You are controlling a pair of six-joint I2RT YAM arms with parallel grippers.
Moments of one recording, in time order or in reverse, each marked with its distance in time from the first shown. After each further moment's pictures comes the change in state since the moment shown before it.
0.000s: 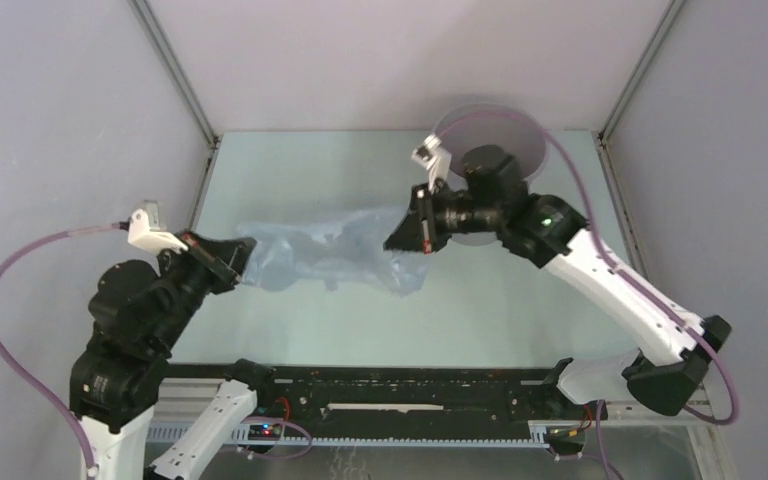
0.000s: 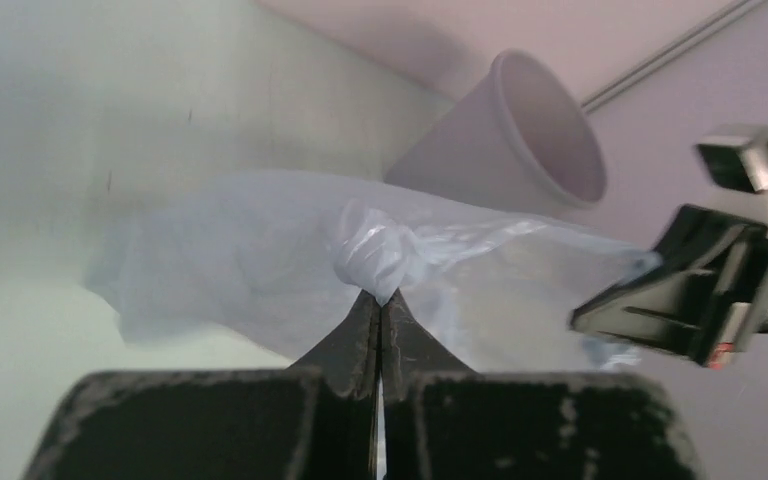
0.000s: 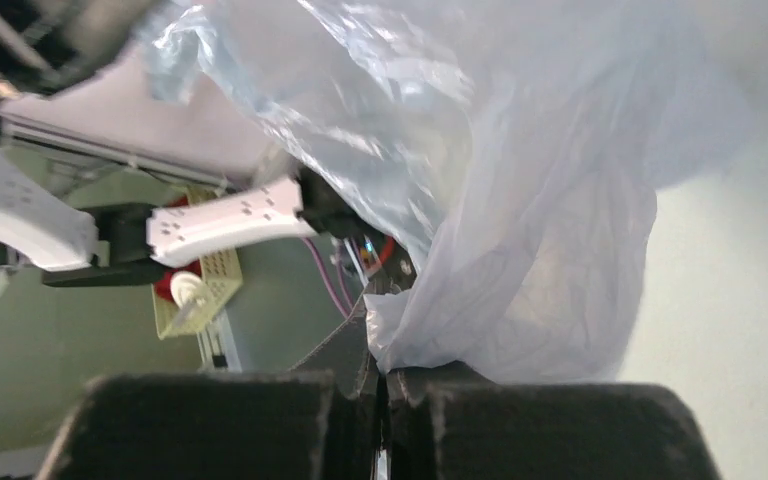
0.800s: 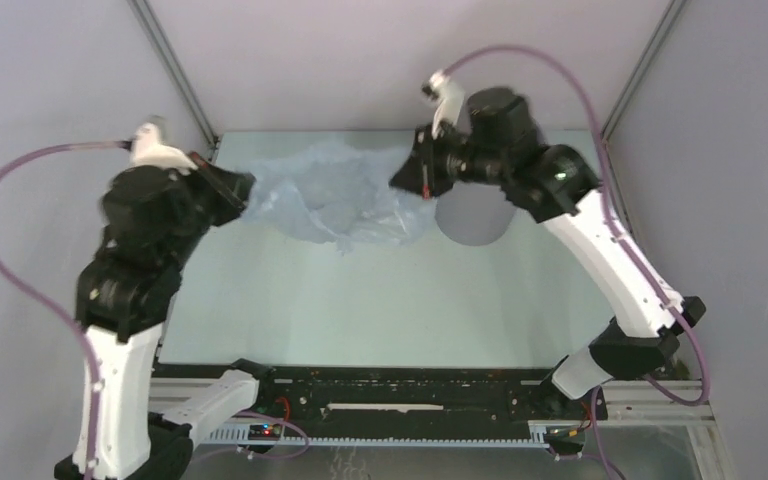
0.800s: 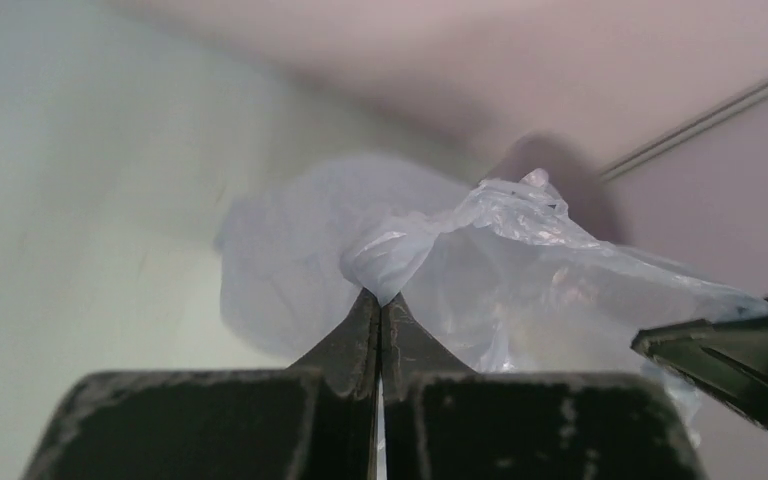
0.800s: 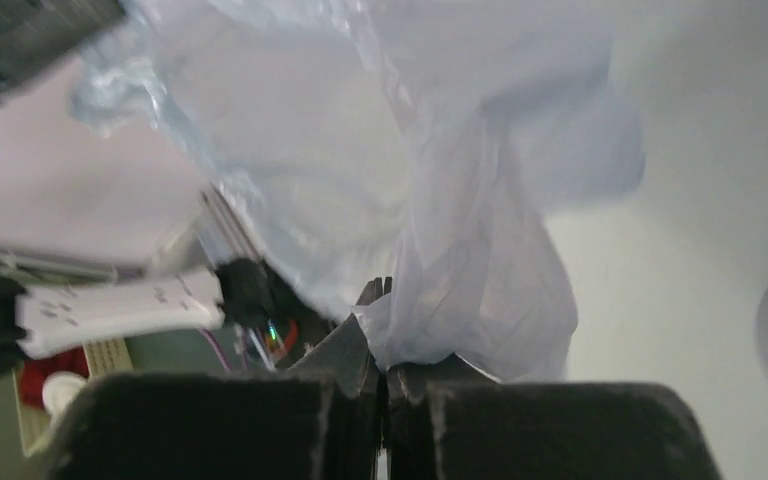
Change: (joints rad) left arm 0.018 0.414 0.361 -0.060 -0.113 0.079; right arm -0.100 0.183 0.468 -0.238 0.166 -0.185
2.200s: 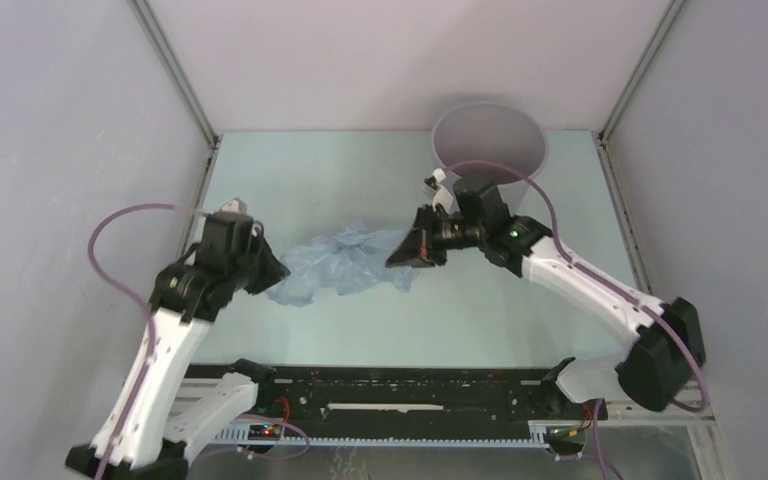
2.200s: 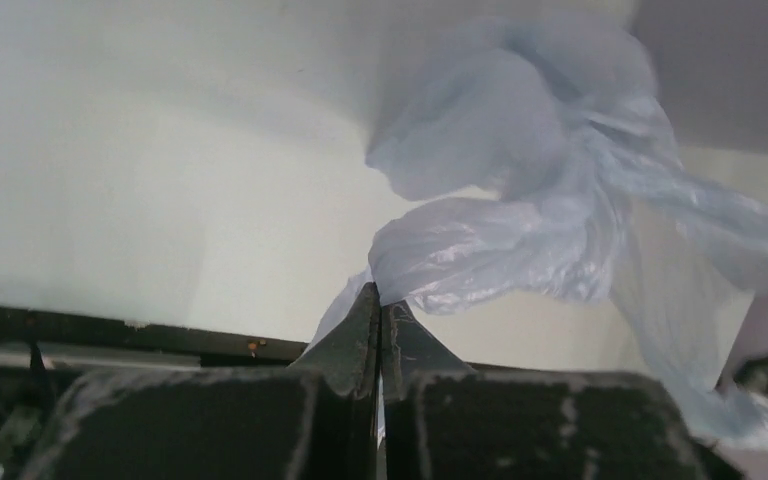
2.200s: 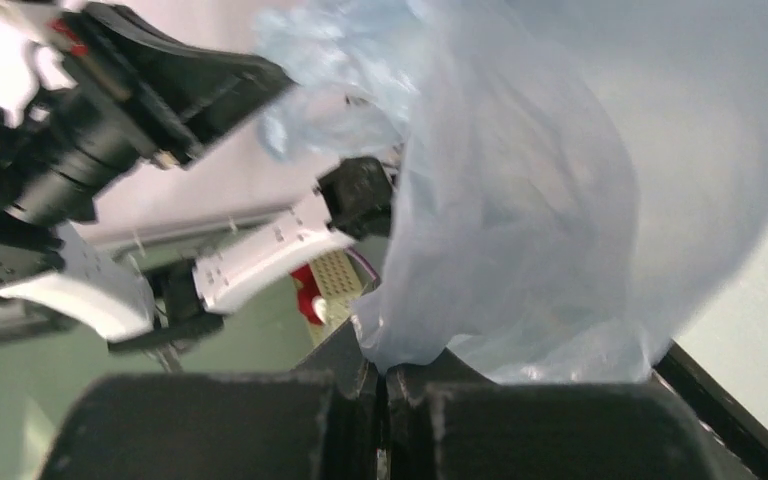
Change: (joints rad) left arm -0.069 -0.163 -0.518 -0.095 0.059 -0.144; right arm -0.061 -0.220 -0.822 0.549 -0.335 0.589
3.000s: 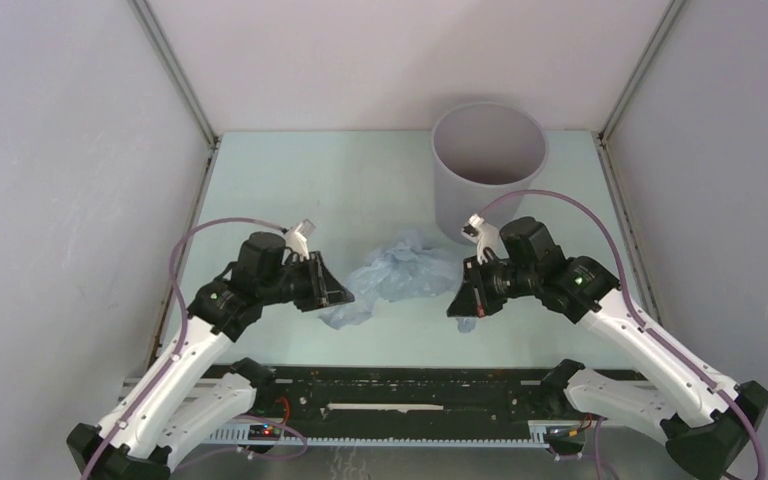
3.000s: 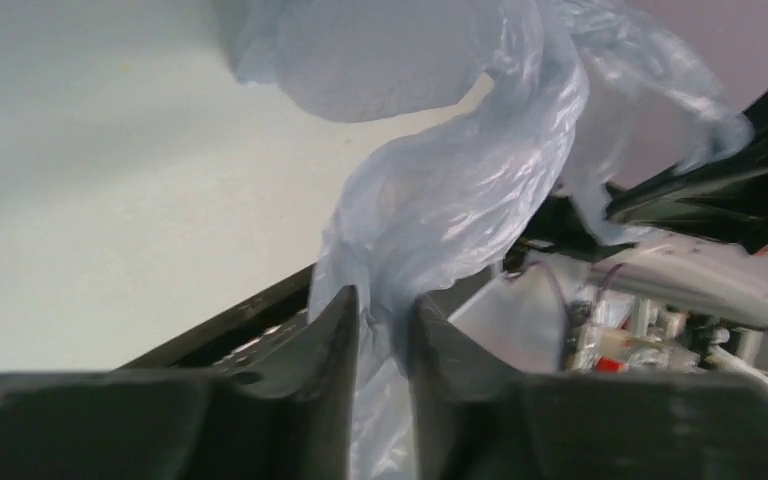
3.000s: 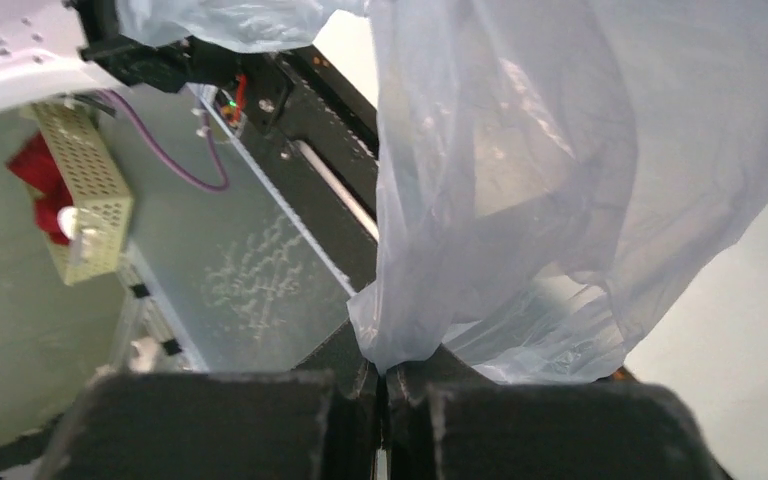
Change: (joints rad) left arm -0.119 -0.013 -0.338 0.444 0.562 0.002; right arm -0.007 -0.358 -0.125 -0.486 0.170 -0.534
